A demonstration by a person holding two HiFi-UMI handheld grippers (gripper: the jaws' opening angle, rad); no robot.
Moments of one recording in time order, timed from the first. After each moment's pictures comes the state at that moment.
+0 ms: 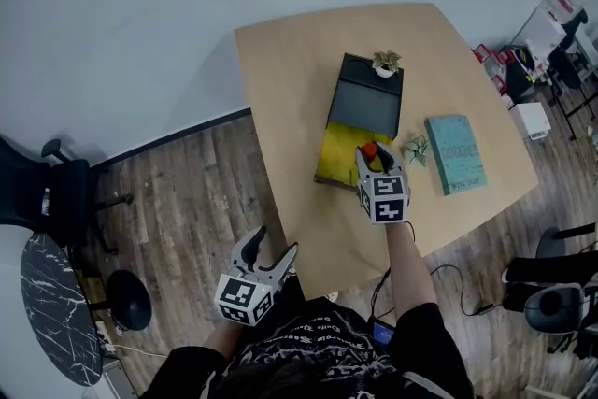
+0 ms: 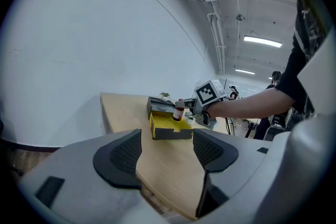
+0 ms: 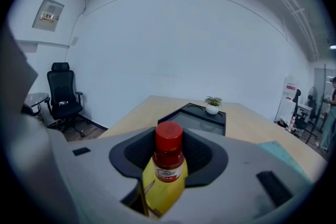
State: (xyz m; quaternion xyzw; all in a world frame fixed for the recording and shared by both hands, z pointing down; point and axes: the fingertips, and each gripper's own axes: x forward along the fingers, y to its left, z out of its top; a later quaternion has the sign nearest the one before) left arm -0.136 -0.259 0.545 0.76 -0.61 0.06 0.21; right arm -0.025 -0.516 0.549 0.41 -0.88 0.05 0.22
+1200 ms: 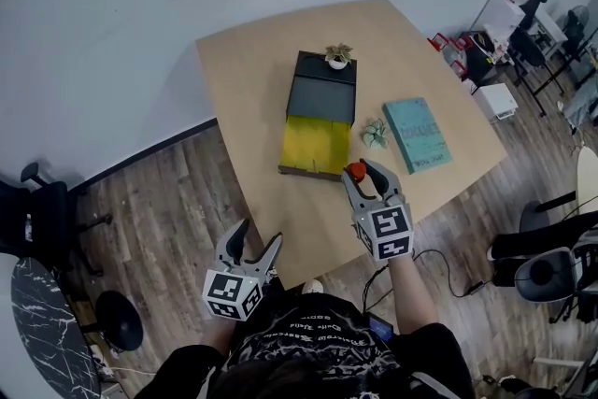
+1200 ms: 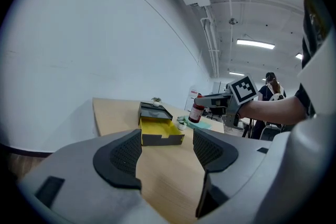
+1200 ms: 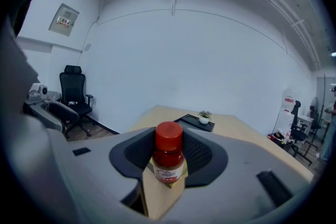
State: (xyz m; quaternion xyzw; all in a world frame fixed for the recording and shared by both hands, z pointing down) left arm -0.097 -0.250 0.523 0.78 -0.60 0.04 0.18; right arm 0.050 -0.405 0.468 0.39 -0.90 0.00 0.19
